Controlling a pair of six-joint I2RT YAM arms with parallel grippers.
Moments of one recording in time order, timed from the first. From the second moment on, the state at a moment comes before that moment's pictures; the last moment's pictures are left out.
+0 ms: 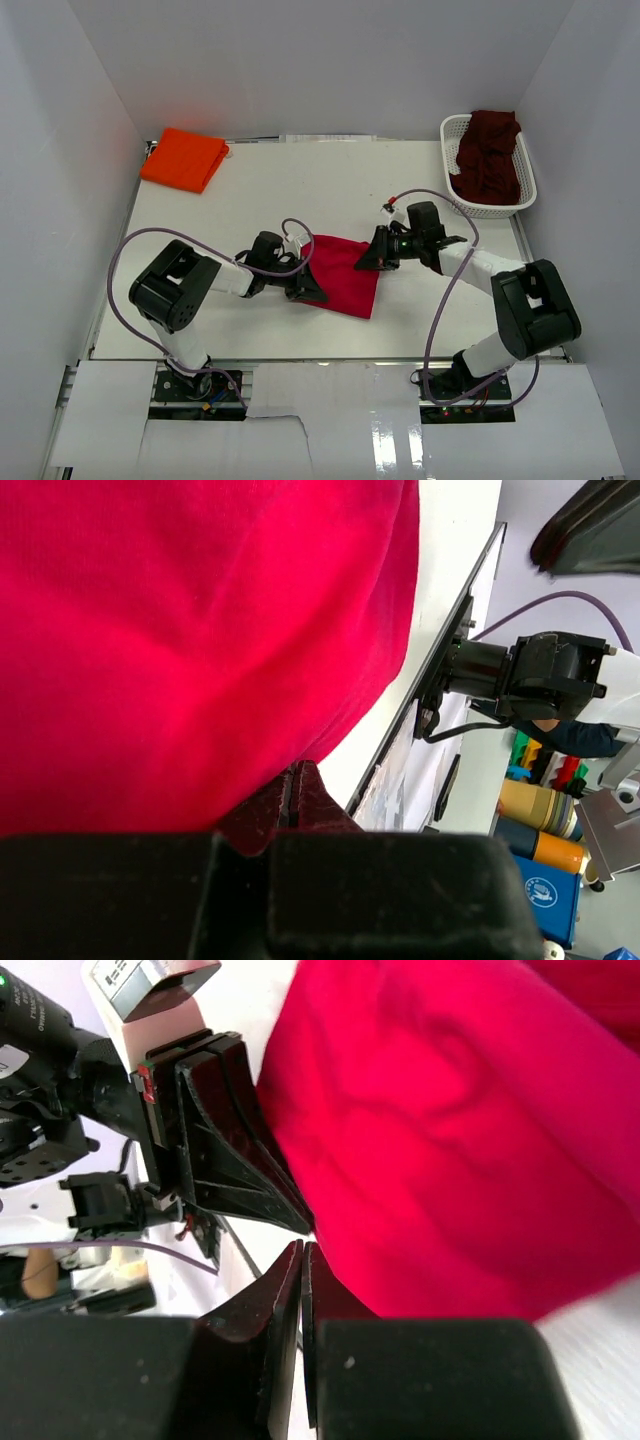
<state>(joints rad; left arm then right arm) -0.55 1.75 0.60 0.42 0.82 -0.77 0.38 1.49 0.74 -0.03 -0.78 0.57</state>
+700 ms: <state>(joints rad) -0.55 1.75 0.56 0.48 0.79 -0.79 0.54 2.00 0.68 0.99 -0.95 1.08</state>
